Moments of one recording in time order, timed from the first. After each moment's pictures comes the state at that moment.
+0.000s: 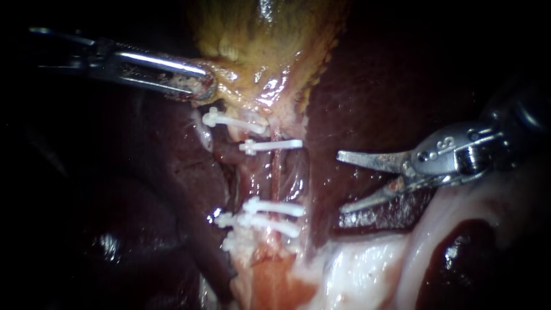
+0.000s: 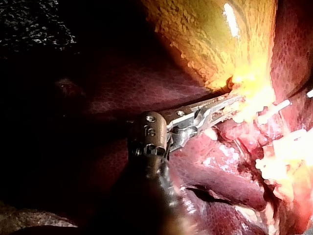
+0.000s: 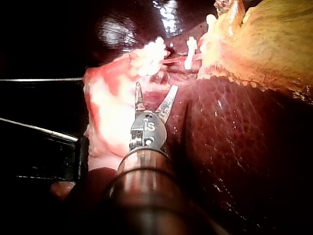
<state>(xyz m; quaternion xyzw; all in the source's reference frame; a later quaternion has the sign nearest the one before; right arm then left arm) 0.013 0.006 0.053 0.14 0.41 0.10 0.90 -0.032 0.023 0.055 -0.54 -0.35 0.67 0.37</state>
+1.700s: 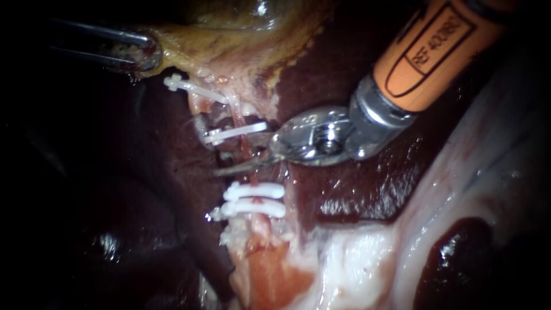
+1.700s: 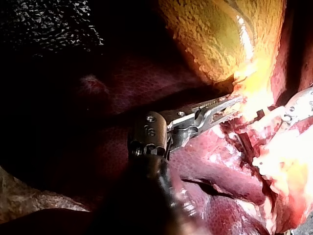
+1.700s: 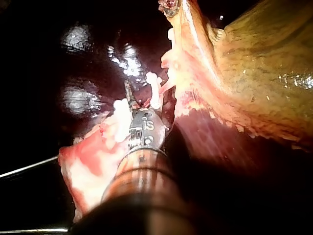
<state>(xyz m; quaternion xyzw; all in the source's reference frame) 0.030 0.006 0.061 0.29 0.39 0.17 0.86 -0.026 0.025 0.048 -0.54 -0.35 0.66 0.39</state>
